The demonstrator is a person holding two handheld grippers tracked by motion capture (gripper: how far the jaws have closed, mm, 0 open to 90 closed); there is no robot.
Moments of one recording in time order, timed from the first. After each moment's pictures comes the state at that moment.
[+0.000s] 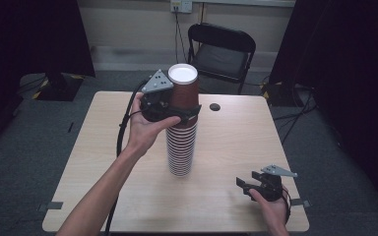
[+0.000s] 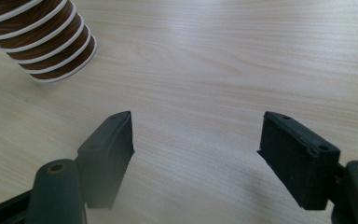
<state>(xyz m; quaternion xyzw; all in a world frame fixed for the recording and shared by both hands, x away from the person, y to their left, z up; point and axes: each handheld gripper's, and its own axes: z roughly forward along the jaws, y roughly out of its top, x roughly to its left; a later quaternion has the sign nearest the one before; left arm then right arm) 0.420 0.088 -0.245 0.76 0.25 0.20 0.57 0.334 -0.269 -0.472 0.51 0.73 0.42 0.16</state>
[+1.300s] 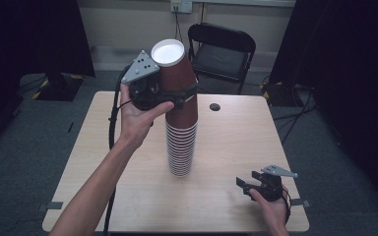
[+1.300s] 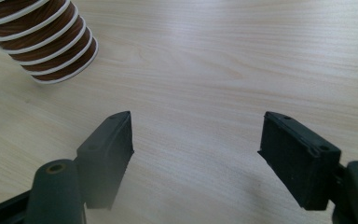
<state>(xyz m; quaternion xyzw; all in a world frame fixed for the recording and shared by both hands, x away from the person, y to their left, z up) 0.407 0.104 -0.203 0.68 0.24 0.25 0.65 0.333 -0.268 -0.471 0.51 0.73 0.42 0.17</state>
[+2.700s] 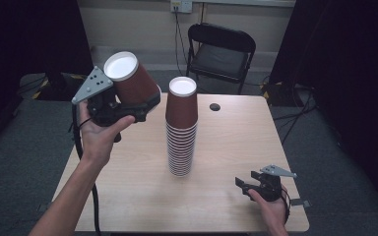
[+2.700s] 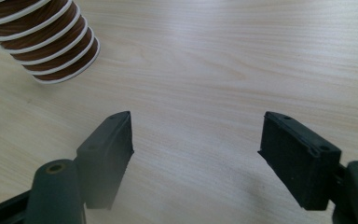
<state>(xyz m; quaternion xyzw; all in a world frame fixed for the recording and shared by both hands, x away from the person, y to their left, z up) 0.370 0.175 -0.223 0.66 0.29 0.27 0.64 0.333 -0.266 -0.471 0.51 0.73 0.42 0.17</state>
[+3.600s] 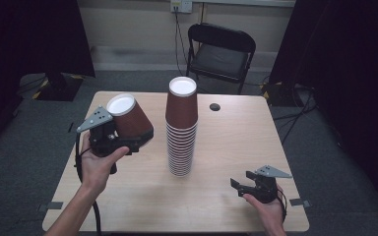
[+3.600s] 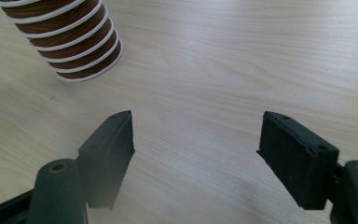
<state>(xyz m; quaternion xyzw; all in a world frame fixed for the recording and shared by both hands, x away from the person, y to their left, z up) 0.357 0.195 -0.312 0.69 0.36 0.17 0.61 0.328 -0.250 -0.465 0.48 0.75 0.43 0.17</state>
